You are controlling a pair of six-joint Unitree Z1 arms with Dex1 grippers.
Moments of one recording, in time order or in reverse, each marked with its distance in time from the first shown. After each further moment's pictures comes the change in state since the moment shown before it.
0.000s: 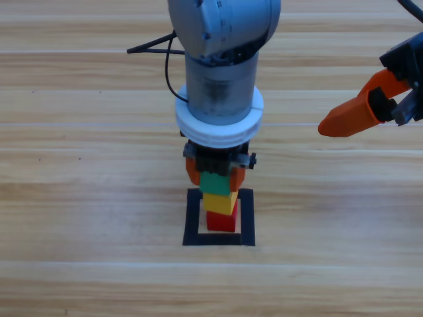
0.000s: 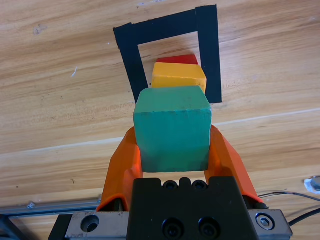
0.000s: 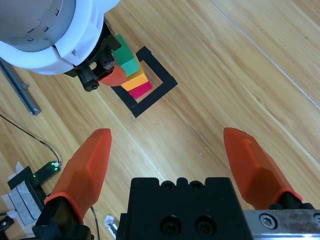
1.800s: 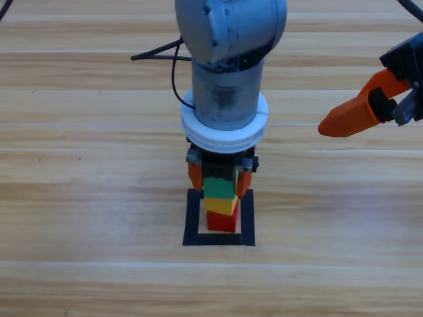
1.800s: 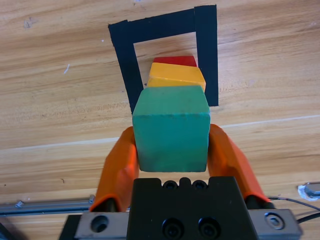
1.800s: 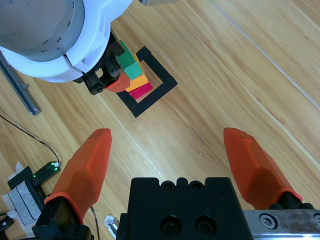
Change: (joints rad) arm 0 -0.006 0.020 -0.012 -0.003 -0.004 -0.045; arm 1 0.000 0.000 0.000 0.000 0.000 0.000
